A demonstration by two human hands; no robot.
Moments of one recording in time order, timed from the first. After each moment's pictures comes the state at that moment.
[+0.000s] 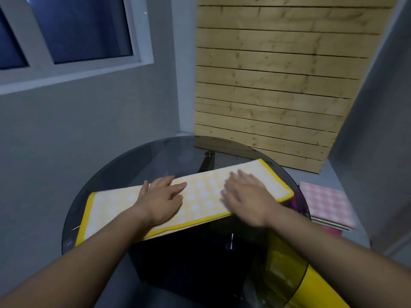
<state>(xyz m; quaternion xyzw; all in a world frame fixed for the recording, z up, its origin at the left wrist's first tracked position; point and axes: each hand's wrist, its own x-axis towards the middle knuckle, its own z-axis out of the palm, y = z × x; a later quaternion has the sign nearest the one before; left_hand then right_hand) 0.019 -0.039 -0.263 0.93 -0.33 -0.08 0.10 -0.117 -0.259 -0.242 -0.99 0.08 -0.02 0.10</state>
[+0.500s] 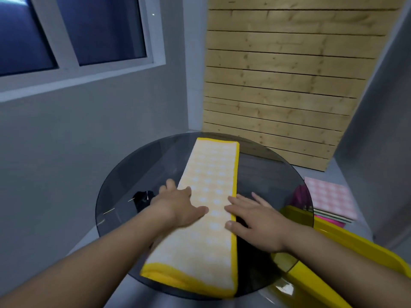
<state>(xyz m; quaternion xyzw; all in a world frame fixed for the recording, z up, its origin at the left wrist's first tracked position) -0.058 -0.027 -0.225 0.96 -0.23 -0.17 -0.01 -0.188 -0.211 -0.242 -0.99 -0.01 0.08 0.10</state>
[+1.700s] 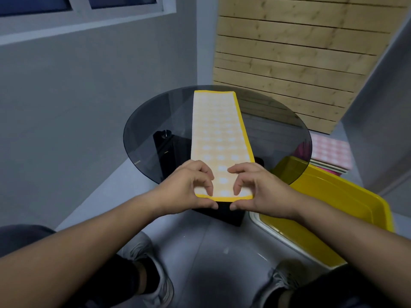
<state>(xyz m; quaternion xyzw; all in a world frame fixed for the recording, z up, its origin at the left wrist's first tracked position) -0.157 0.068 -0.271 0.80 -0.48 -0.10 0.34 -0.268 -0.153 -0.263 -0.96 -0.05 -0.01 0.29</state>
